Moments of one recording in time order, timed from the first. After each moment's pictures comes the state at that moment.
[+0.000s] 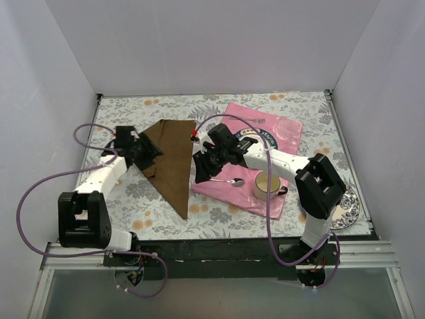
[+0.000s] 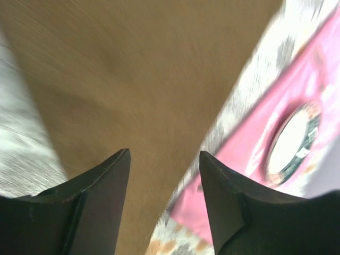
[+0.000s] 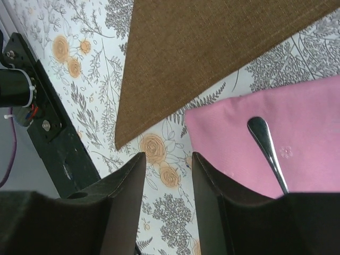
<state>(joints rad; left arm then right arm) 0.10 1.43 0.88 -0.30 0.27 -0.76 0.83 1.83 1.35 -0.37 -0.52 0.19</state>
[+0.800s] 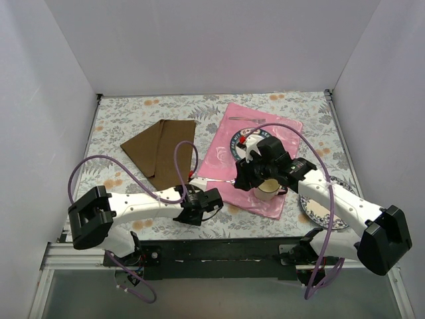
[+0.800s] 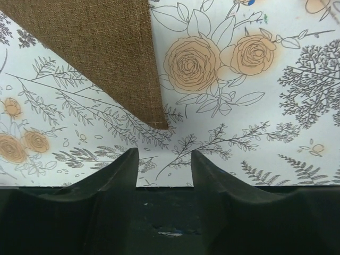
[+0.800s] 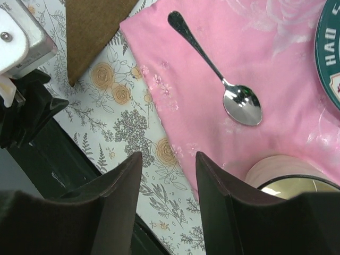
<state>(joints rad) -1.18 1.45 0.90 -0.94 -0.43 -0.97 0.68 1.21 0.90 -0.47 -0.33 0.14</state>
